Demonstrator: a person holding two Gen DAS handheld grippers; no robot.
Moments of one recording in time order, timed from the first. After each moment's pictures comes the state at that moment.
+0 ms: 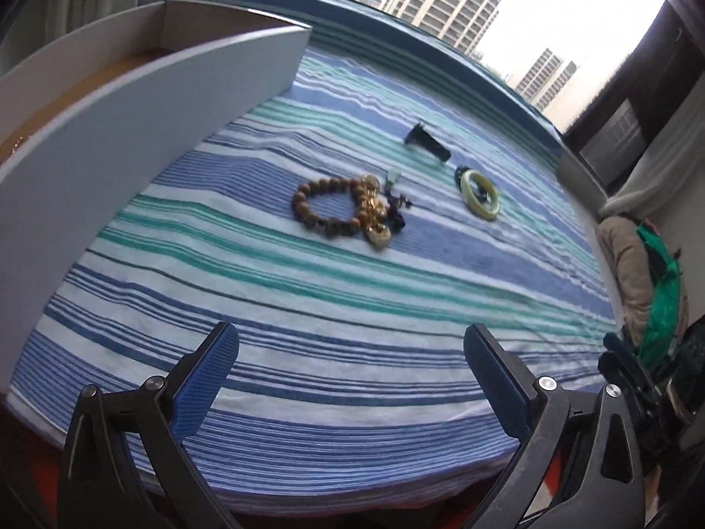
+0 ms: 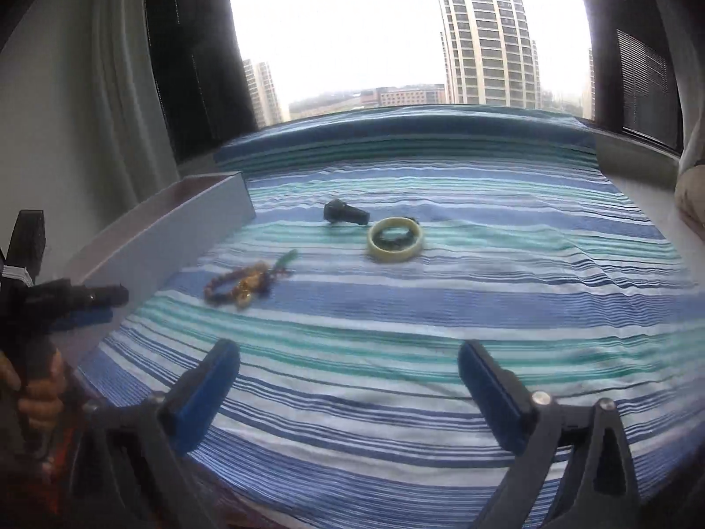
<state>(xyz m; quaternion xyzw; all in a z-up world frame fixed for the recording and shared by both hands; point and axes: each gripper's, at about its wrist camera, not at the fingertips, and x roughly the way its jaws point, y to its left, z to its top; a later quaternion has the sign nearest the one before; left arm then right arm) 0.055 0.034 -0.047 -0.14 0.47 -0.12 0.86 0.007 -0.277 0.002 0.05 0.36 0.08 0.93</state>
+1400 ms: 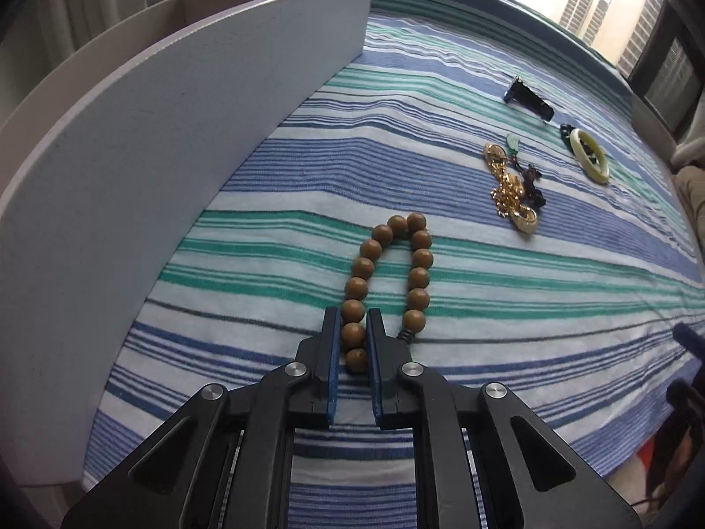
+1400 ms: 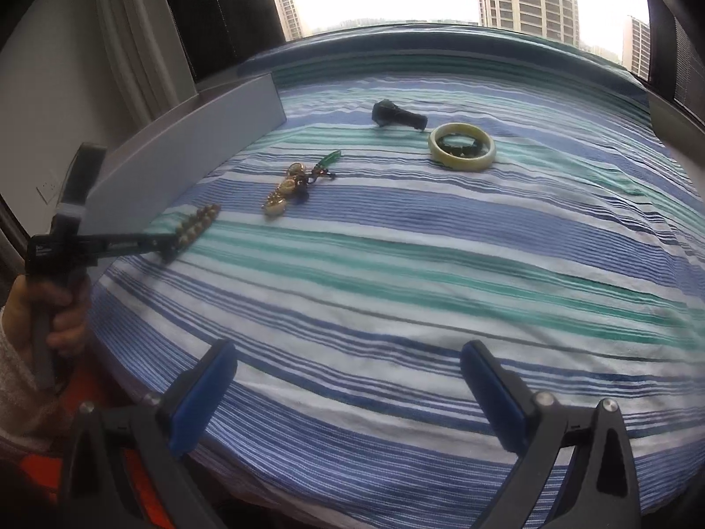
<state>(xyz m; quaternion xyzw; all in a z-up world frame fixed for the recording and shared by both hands) 0.087 0.072 -0.092 -0.03 0.52 -0.04 0.85 0.043 -0.218 -0.039 0.03 0.47 0.15 0.87</state>
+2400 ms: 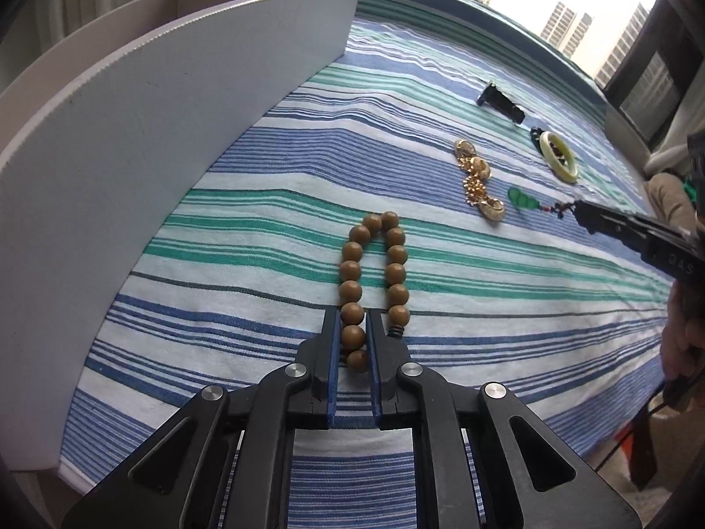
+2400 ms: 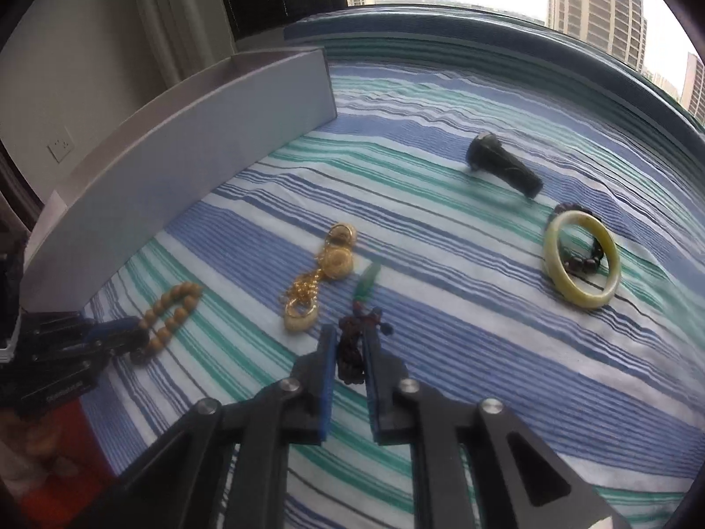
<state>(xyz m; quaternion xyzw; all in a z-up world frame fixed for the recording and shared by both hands) 0.072 0.079 -0.087 -0.08 0.51 -0.09 0.85 0.156 -0.172 -0.039 -0.02 0.49 0.22 0.85</state>
